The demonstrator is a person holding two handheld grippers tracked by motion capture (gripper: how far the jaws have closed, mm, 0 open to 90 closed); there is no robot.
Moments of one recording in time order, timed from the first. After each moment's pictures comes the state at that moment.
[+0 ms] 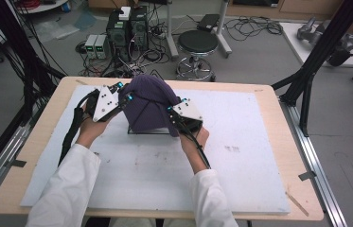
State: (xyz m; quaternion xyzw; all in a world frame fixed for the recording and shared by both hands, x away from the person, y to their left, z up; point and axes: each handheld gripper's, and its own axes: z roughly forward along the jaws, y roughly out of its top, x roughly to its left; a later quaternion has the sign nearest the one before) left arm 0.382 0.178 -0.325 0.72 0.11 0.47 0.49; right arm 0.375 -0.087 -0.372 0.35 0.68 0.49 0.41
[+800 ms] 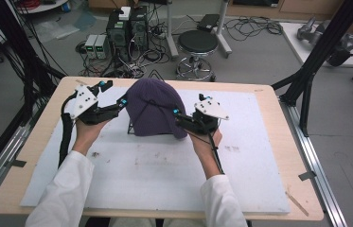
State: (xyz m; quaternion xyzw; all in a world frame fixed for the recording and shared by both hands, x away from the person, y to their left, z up) left arm 0.371 0.207 -0.336 0.65 0.23 0.39 0.61; right arm 0.358 -0.132 -0.351 0.39 0.64 0.55 0.37
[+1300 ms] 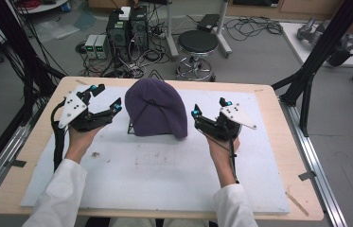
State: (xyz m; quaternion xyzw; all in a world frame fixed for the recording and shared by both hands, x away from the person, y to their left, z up) left arm 0.347 0.220 -0.337 0.62 0.24 0.40 0.63; right arm 0.333 -0.181 -0.342 0.43 0.59 0.57 0.37
